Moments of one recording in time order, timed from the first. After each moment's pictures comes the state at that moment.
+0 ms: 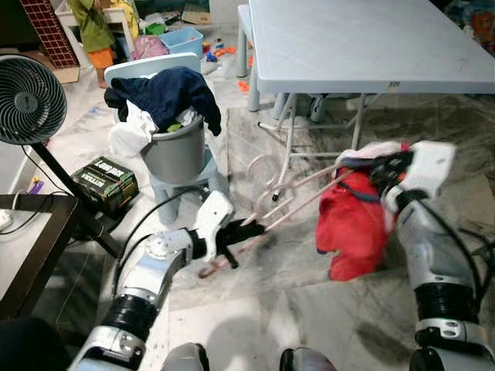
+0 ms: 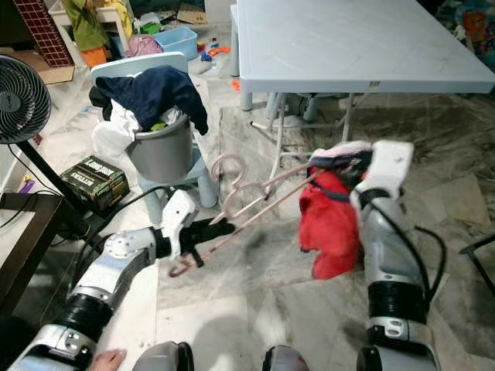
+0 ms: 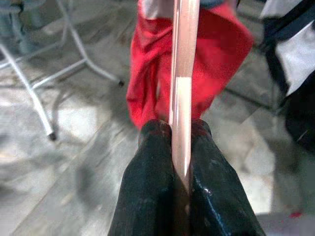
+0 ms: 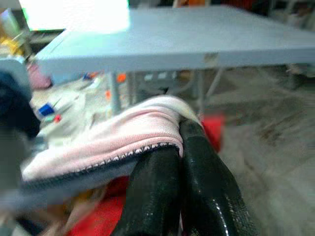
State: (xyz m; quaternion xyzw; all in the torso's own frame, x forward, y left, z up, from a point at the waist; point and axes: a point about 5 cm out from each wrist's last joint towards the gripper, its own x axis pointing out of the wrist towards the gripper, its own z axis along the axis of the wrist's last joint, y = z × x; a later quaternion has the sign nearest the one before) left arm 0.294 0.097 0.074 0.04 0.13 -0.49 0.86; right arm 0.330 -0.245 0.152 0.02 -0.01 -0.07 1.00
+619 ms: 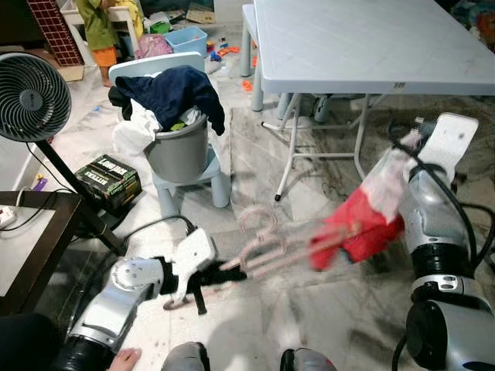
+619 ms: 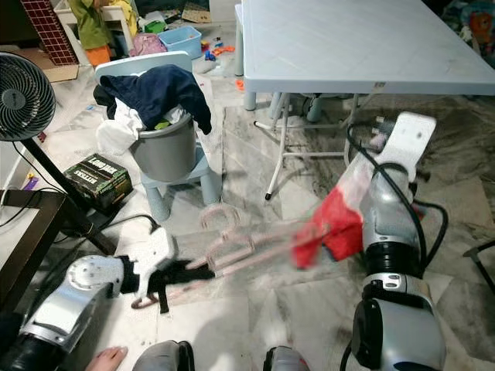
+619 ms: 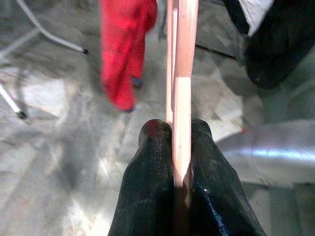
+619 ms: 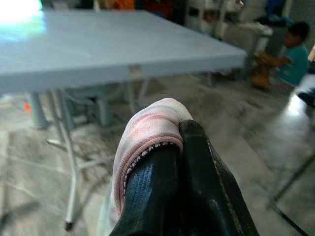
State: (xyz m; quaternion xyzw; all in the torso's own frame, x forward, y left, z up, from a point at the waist) left arm 0.243 0.131 0.072 0.09 0.16 -0.55 0.81; right arm 0.358 -0.265 0.163 -0.02 0.01 -0.25 0.97
